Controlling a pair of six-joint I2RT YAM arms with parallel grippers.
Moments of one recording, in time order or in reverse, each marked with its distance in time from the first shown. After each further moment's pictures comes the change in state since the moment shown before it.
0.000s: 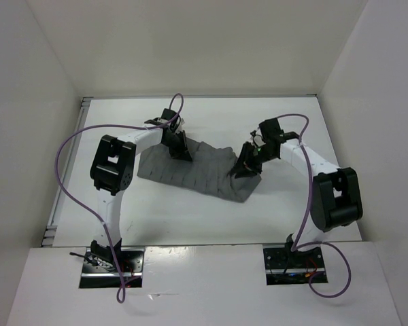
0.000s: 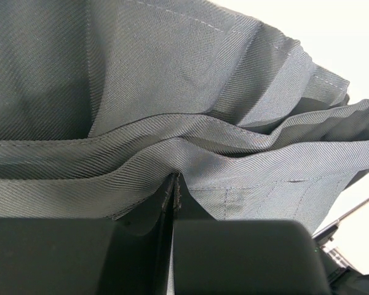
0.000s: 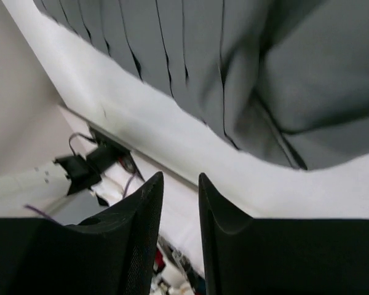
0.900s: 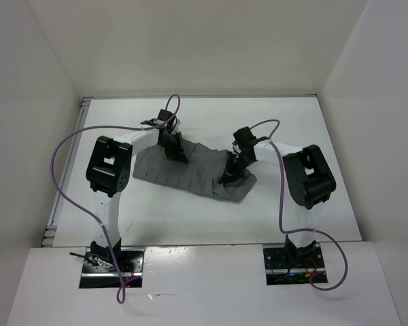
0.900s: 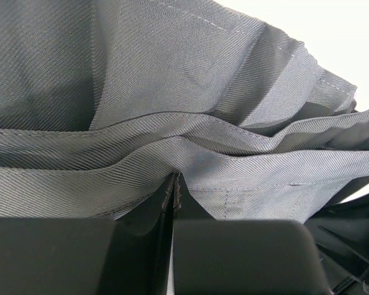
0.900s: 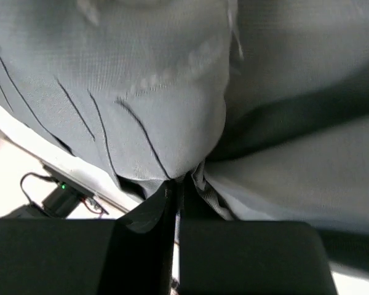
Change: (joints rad) left arm 0.015 -0.046 -0.054 -0.007 -0.041 0.029; right arm 0.153 0.315 0.072 0.197 0.163 0.088
